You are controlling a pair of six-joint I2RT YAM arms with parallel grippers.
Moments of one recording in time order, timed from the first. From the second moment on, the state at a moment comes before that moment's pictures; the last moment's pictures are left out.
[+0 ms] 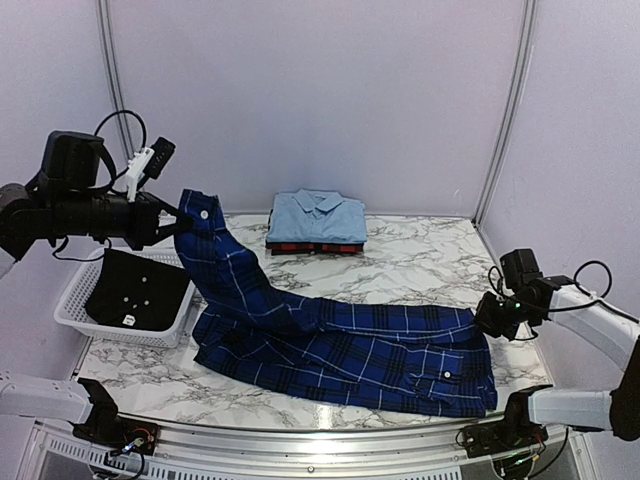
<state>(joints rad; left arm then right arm) -0.63 1.03 1.41 -0.89 0.23 -0.08 0.09 1.05 0.61 -0.65 -0.04 0.66</state>
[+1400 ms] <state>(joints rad) -0.84 1.48 1.50 -0.89 0.67 0.00 0.73 1.58 0.99 -0.23 0.06 0.50</state>
